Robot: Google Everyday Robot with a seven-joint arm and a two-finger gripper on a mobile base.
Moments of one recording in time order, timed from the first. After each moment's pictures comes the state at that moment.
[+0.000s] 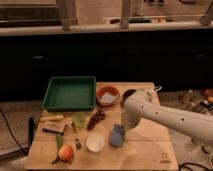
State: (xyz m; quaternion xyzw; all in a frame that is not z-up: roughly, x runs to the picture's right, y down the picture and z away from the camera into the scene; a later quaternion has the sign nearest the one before) arm 0.112 0.218 0.779 -0.31 -0.11 -0.17 0.93
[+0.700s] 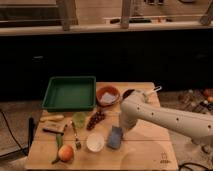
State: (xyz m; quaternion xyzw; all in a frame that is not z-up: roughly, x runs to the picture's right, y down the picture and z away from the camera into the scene) arm 0.099 0.227 0.789 -0.31 -0.12 -0.19 0.92
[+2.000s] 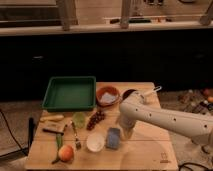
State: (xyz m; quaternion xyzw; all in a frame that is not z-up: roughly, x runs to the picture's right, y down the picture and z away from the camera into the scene) arm 0.101 0.234 0.793 -0.32 -0.13 -0.20 0.92
